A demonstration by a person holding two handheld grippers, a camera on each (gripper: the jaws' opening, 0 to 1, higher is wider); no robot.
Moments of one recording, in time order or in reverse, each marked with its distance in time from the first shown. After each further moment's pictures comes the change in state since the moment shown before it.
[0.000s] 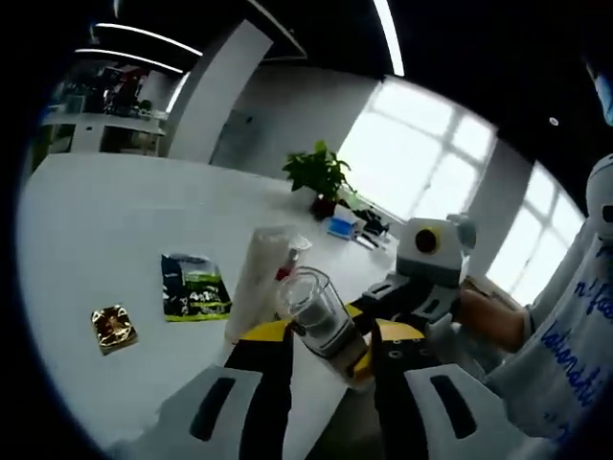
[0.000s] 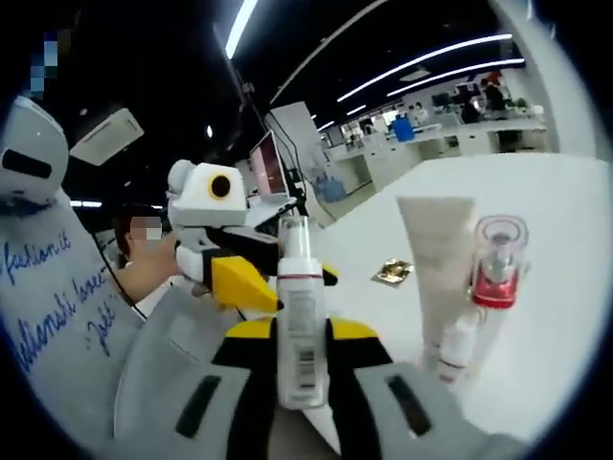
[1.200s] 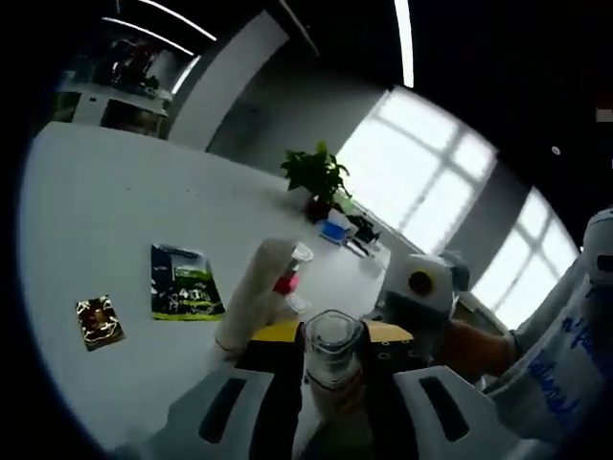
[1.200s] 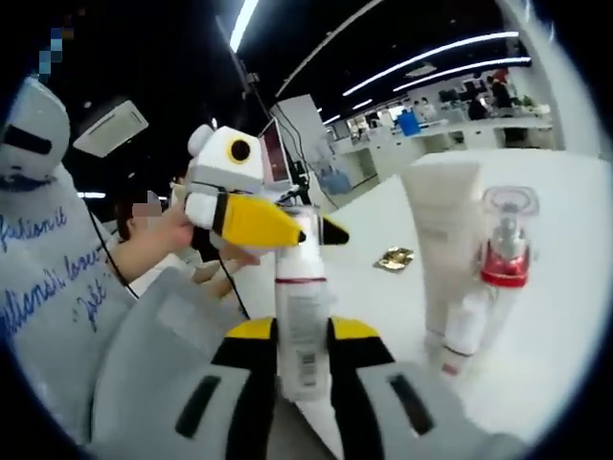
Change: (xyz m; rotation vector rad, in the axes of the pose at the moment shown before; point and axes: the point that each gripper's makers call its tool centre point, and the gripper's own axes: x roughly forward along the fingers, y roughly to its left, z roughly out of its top) left arm 0.015 -0.001 0.007 -0.086 0.015 -0.018; right arm 0.011 -0.010 -0.026 -0.065 0.081 -0.036
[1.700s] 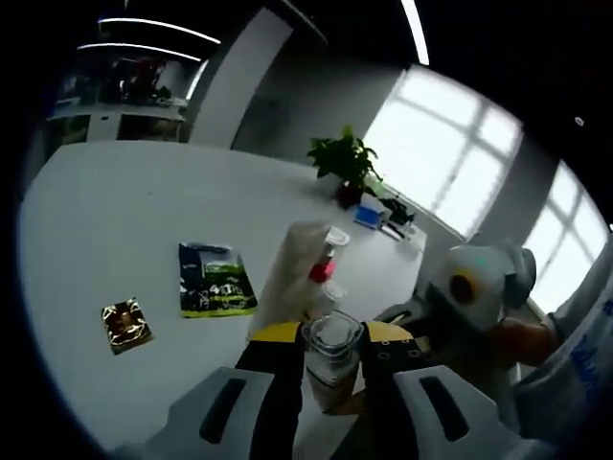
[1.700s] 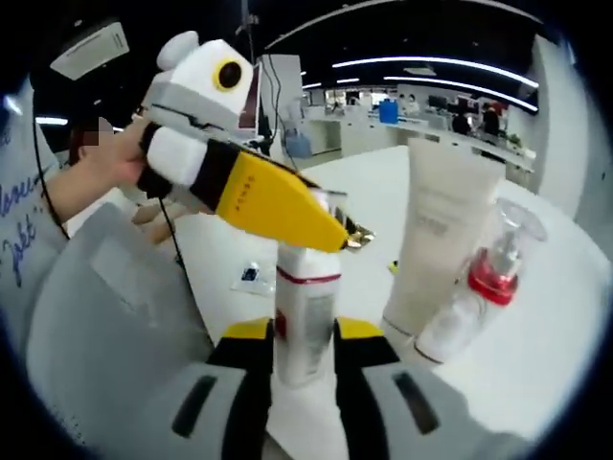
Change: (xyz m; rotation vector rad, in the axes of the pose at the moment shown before) left arm 0.002 0.040 -0.007 0.072 0.054 0.158; right arm 0.018 -0.027 -0.024 -0.207 0.185 -0.218
